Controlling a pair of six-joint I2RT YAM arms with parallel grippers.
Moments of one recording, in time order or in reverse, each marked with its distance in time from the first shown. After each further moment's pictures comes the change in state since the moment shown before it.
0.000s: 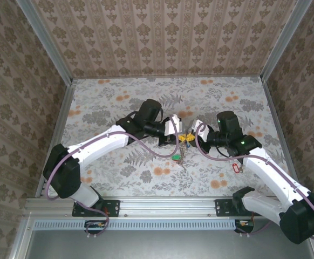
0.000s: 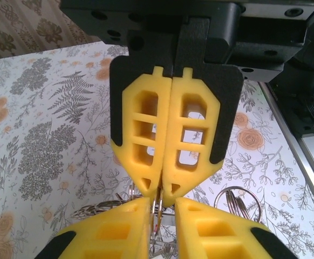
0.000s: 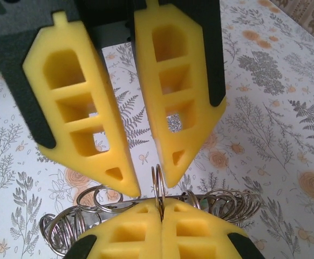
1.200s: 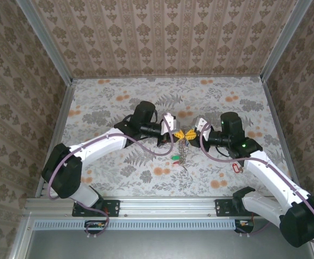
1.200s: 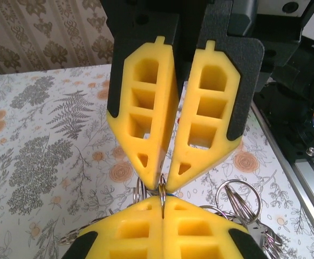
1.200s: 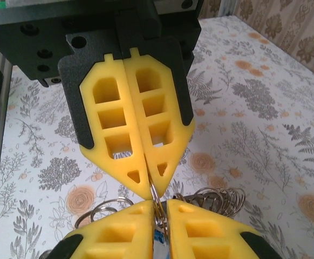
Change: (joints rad) left arm 0.054 -0.013 -0.134 0.262 0.131 -0.138; right arm -0.037 -0.031 -0.067 0.165 -0.082 0.091
